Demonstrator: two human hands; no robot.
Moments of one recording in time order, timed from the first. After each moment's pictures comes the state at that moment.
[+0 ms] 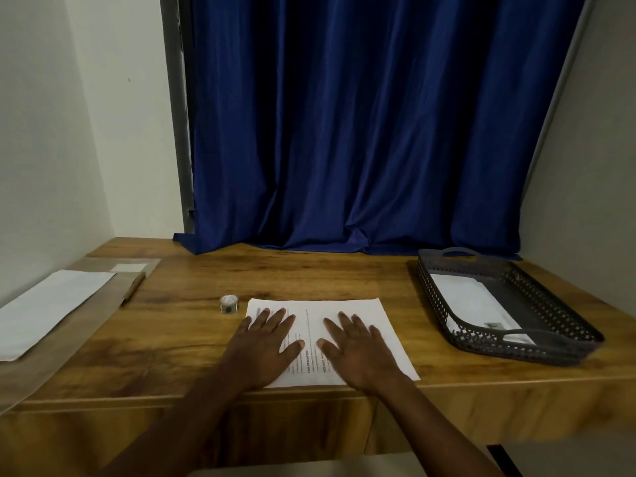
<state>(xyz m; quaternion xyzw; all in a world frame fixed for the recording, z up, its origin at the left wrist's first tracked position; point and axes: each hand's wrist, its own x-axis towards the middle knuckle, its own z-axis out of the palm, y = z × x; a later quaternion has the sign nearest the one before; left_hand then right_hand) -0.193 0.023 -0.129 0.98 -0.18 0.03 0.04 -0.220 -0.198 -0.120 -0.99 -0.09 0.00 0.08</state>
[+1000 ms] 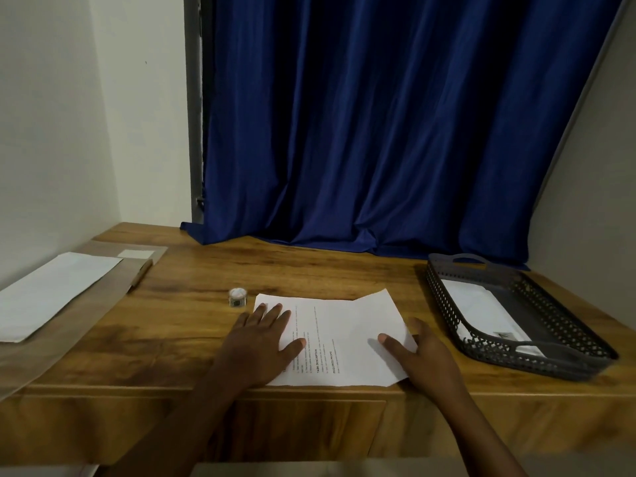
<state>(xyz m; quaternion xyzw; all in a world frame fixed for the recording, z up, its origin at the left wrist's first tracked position) -0.196 0.039 -0.132 0.99 -0.15 0.04 0.06 -0.260 -0.250 -0.090 -0.94 0.12 -0.10 0.31</state>
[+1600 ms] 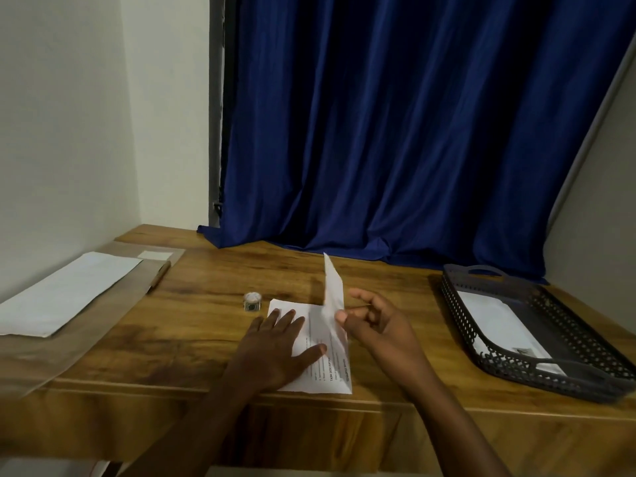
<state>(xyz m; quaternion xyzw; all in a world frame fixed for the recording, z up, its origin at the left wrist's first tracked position) -0.199 0.040 -0.128 0.98 -0.15 0.03 0.10 -0.266 -0.165 -0.041 -0.79 -0.11 -0.08 0.60</state>
